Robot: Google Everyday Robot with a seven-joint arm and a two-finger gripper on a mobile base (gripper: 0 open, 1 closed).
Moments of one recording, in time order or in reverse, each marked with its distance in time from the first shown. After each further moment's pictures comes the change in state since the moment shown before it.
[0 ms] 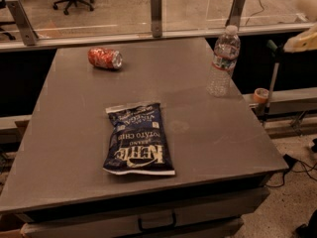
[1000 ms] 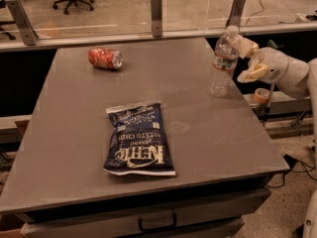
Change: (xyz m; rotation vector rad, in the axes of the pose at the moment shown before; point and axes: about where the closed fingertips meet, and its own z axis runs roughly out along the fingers) arm 0.084 0.038 0.101 -0.331 -0.426 0.180
